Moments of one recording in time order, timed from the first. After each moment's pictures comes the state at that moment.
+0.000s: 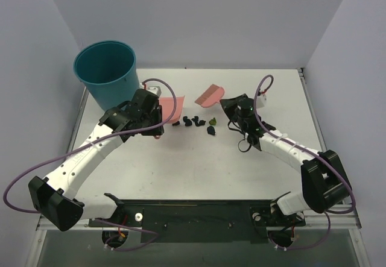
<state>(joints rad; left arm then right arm) -0.60 1.29 1.31 -0.92 -0.13 -0.50 0.48 1.40 0.71 0.30 0.30 1.21</state>
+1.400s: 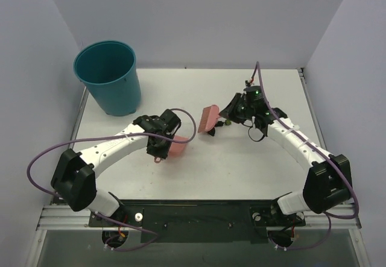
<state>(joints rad) -0.70 1.46 1.13 -0.98 -0.20 -0.39 0.41 1.41 0.98 -0.23 -0.13 0.80</state>
